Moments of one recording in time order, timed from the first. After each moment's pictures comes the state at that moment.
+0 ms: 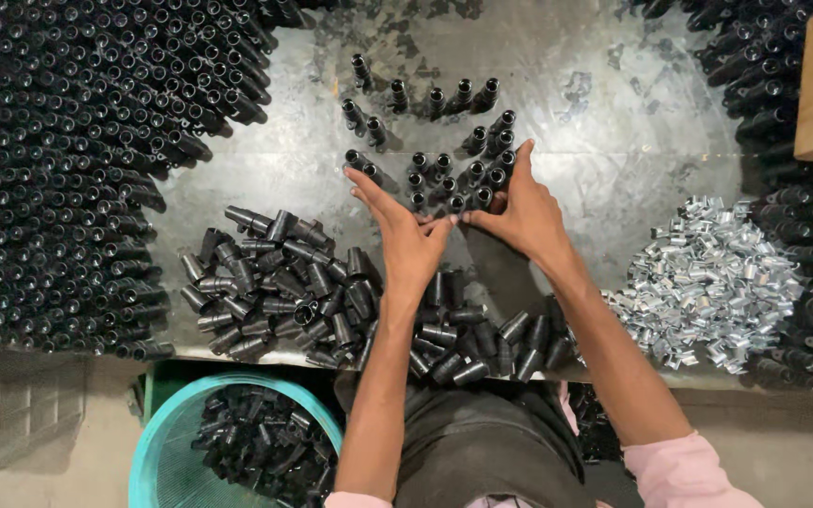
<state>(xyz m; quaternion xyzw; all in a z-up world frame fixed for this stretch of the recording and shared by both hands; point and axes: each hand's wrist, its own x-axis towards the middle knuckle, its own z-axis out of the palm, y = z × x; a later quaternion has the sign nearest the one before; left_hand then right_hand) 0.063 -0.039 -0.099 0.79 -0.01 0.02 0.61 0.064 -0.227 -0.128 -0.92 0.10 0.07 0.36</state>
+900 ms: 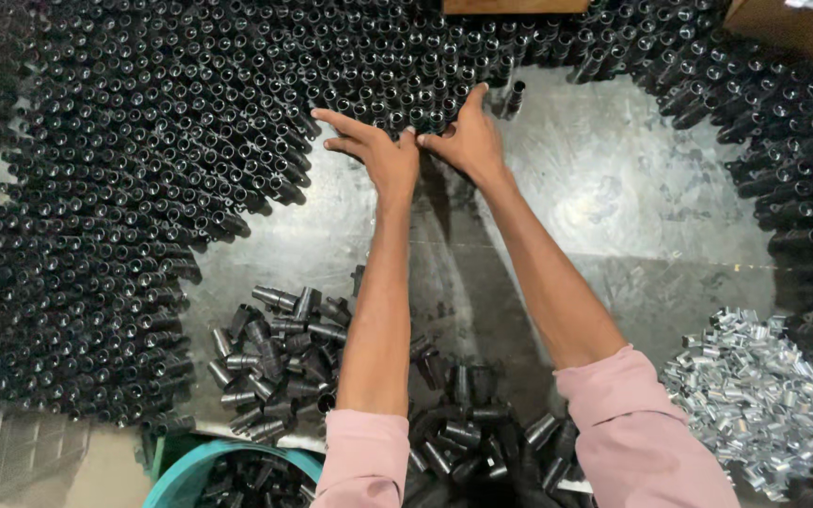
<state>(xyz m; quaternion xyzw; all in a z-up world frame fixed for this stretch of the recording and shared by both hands) 0.318 -0.037 -0.152 0.83 0.08 0.18 0.52 0.339 -0.183 -0.194 -0.91 0.09 -0.03 0.41</state>
